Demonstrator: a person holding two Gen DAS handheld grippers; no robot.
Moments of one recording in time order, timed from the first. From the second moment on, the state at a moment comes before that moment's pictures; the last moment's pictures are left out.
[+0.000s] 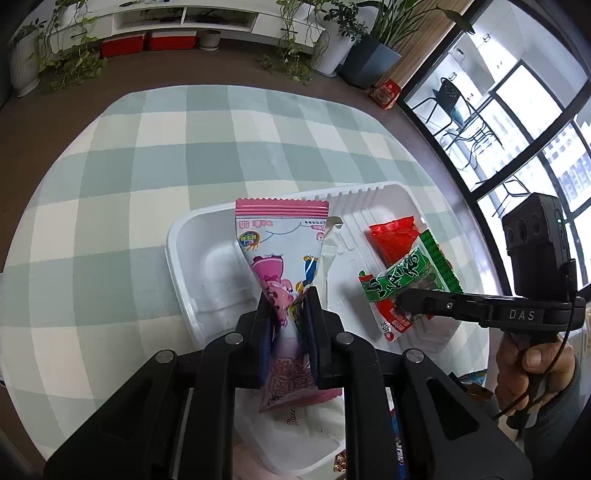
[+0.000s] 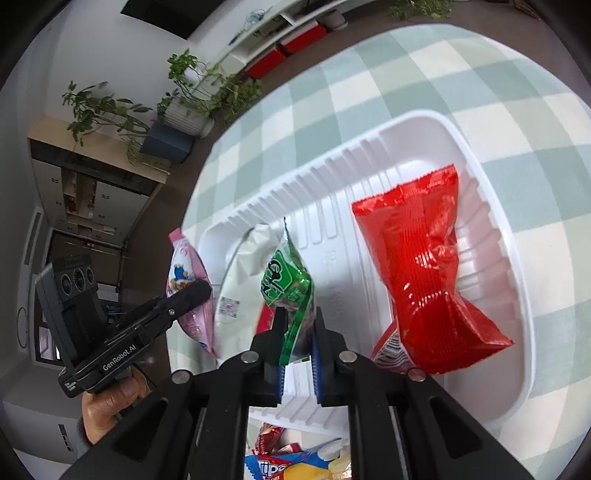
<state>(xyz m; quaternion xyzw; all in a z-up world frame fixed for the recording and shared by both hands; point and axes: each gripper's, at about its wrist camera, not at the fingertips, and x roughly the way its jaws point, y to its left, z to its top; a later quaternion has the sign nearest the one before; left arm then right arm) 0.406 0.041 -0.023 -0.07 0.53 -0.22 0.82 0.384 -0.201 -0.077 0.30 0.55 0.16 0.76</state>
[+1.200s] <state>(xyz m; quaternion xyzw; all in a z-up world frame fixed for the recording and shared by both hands) 0.329 0.072 0.049 -0.09 0.42 -0.18 0.88 0.292 -0.217 0.008 0.33 0.44 0.22 0.80</state>
